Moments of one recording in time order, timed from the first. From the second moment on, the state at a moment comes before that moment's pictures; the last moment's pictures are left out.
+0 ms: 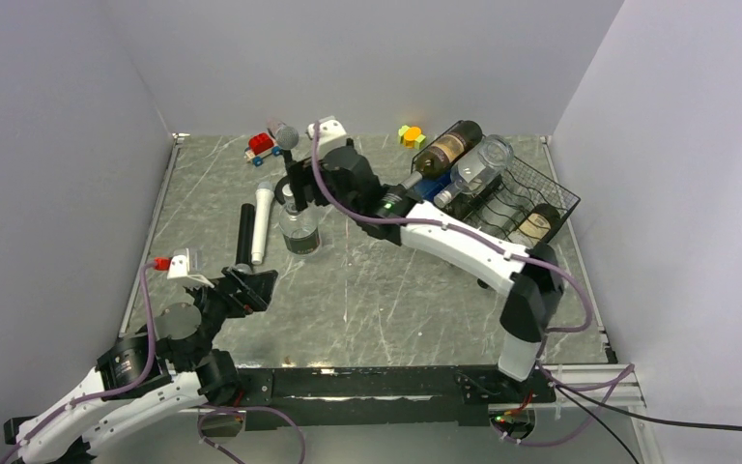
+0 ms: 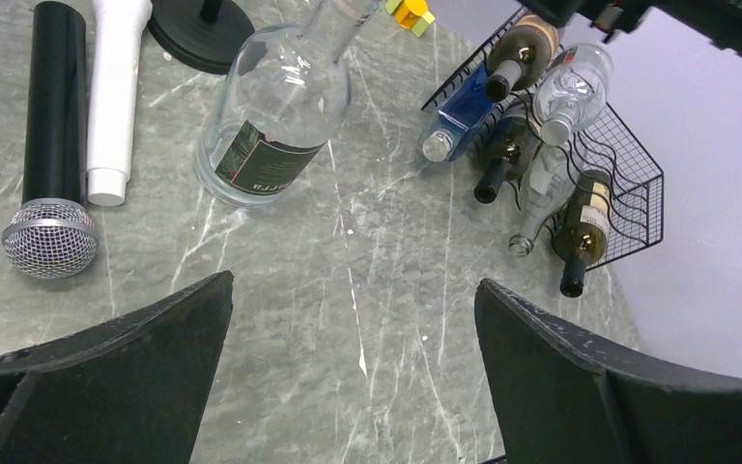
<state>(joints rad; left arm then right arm) -1.06 0.16 0.62 -0.68 -0.74 -0.77 0.94 1.74 1.63 -0.21 0.29 0.21</state>
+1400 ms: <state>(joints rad) -1.06 0.16 0.62 -0.70 -0.76 -0.80 0.97 1.90 1.63 -0.24 0.25 0.24</state>
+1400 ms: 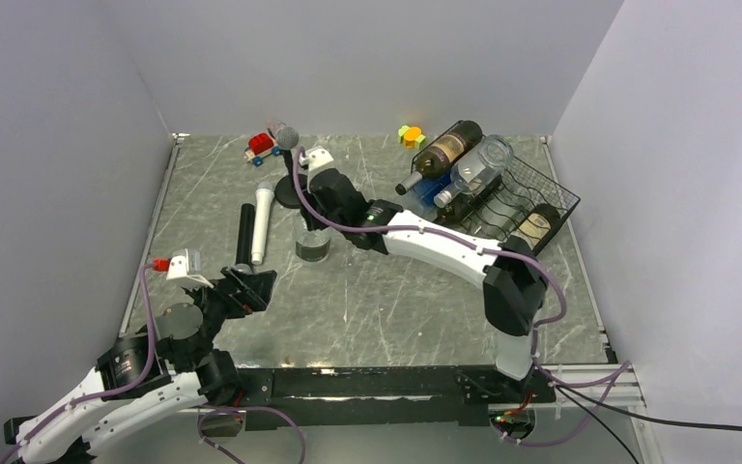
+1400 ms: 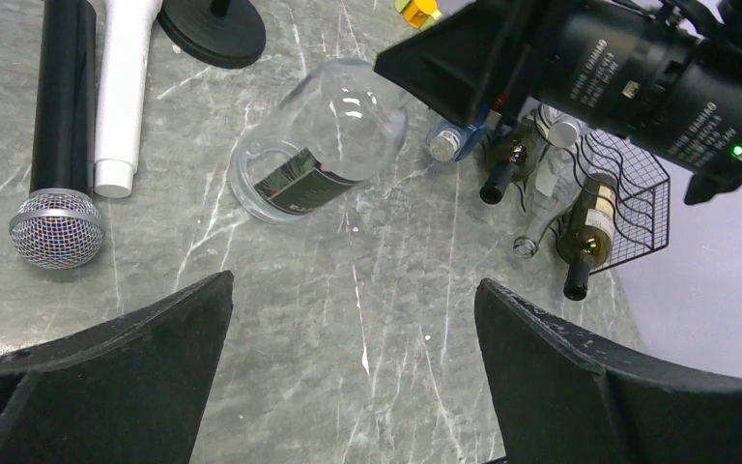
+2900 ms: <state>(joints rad) -1.06 0.23 0.62 -0.70 -0.76 -0.81 1.18 1.55 0.86 -0.20 0.28 0.51</state>
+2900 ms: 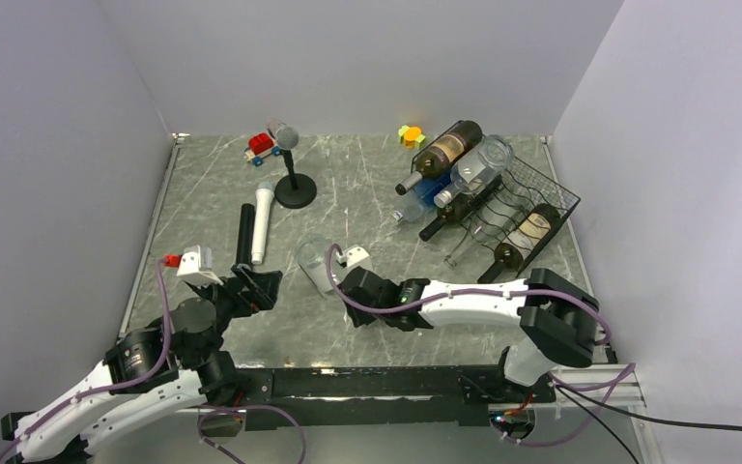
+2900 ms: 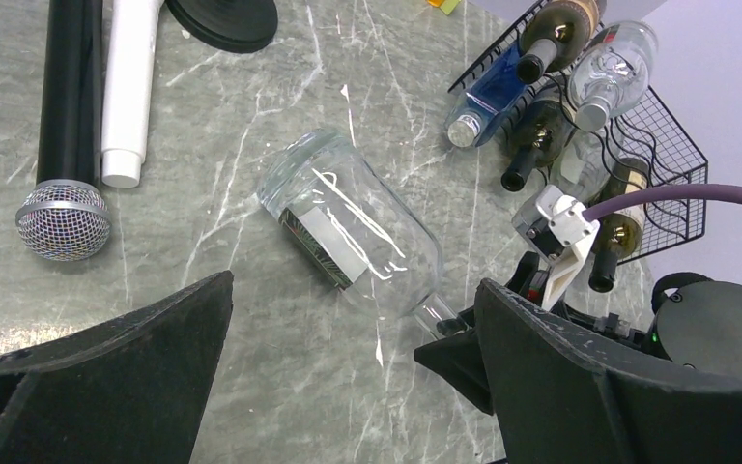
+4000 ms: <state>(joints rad) -1.06 0.20 0.62 -0.70 -0.76 -0.81 1.17 1.84 1.07 -0.20 0.32 0.48</state>
